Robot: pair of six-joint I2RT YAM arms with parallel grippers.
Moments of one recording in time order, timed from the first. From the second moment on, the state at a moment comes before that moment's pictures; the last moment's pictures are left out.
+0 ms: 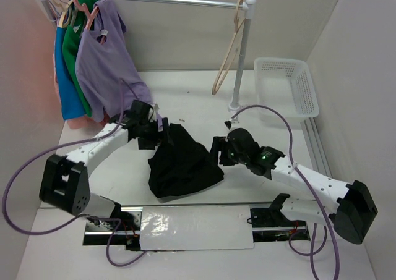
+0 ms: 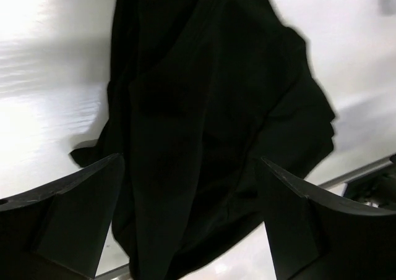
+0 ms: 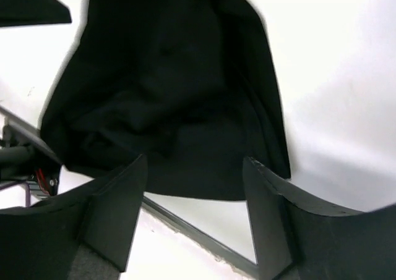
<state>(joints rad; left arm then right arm) -0.33 1.40 1.00 -0.63 0.26 -0.50 0.80 1.05 0.70 -0.32 0.02 0.67</state>
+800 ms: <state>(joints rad) -0.37 1.38 1.41 -0.73 0.11 -0.52 0.80 1.16 0.79 -0.08 0.12 0.75</state>
